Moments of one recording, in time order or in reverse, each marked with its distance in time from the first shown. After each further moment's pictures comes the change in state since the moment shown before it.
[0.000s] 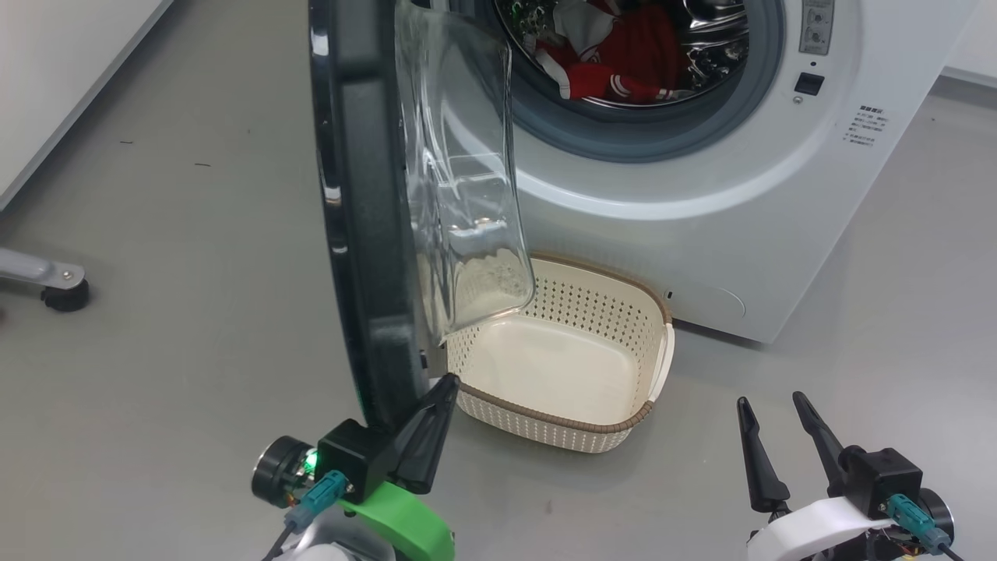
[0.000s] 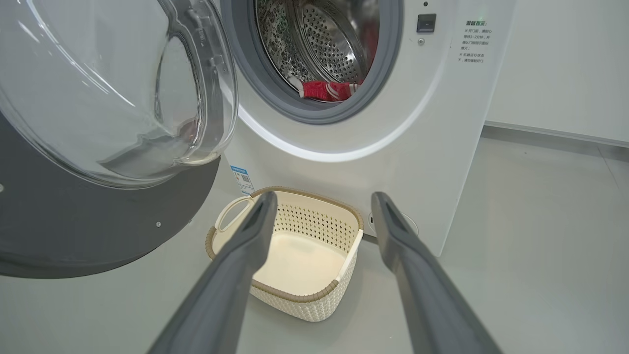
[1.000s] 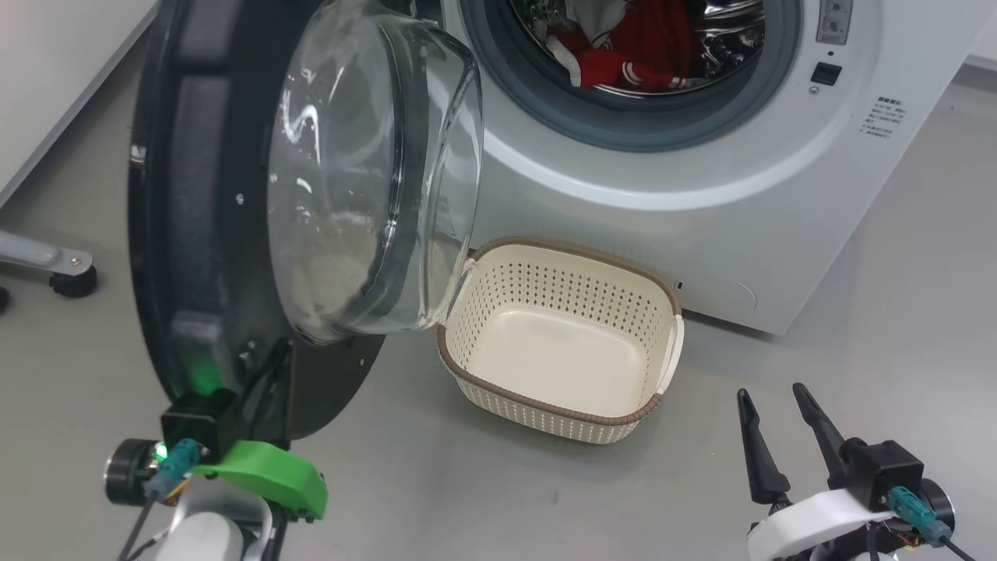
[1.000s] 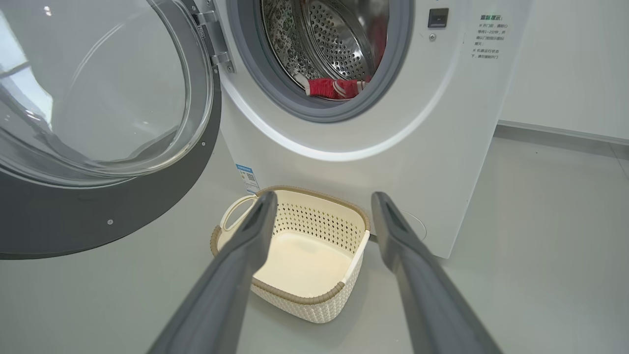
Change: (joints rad) left arm -0.028 0.082 0.221 0.121 -0.047 0.069 -0.052; right arm -0.011 0.002 -0.008 -0.002 -0.007 0.010 0.000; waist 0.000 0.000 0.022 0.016
